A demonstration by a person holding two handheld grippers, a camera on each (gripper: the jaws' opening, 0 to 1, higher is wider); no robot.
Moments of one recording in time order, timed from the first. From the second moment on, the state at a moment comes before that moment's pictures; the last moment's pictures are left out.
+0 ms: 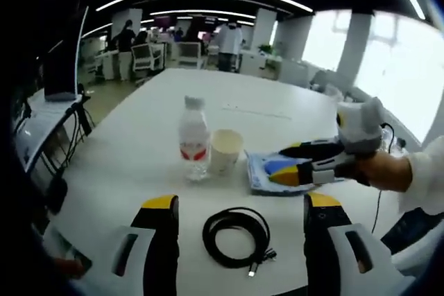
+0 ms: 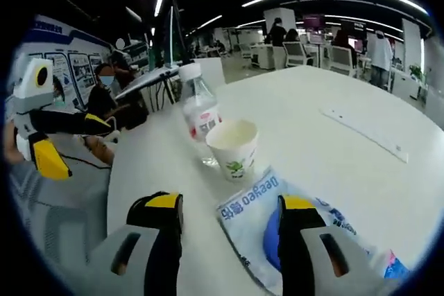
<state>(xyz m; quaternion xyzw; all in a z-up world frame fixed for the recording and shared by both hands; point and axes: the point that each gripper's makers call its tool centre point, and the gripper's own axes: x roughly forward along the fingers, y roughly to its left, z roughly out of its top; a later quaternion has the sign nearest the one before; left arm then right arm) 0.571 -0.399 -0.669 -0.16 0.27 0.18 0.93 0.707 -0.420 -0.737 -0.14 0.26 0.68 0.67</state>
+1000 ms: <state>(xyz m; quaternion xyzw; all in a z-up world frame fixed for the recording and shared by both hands) 0.564 -0.404 -0.667 -0.14 0.27 0.15 0.94 0.703 -0.350 -0.748 -0.17 0.21 0.74 0.62</state>
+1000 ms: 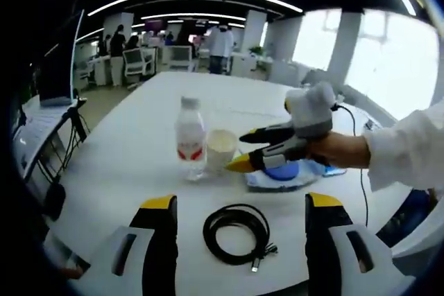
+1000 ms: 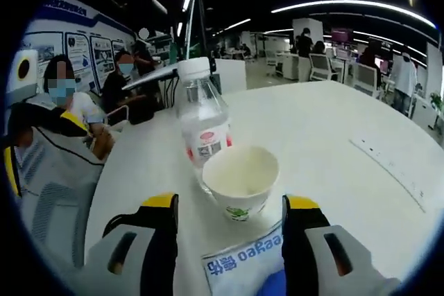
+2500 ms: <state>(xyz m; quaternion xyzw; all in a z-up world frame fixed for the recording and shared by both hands) 0.547 -0.376 -0.669 -0.17 0.26 0.21 0.93 0.716 -0.338 -0.736 -0.12 0.13 0.75 0.63</state>
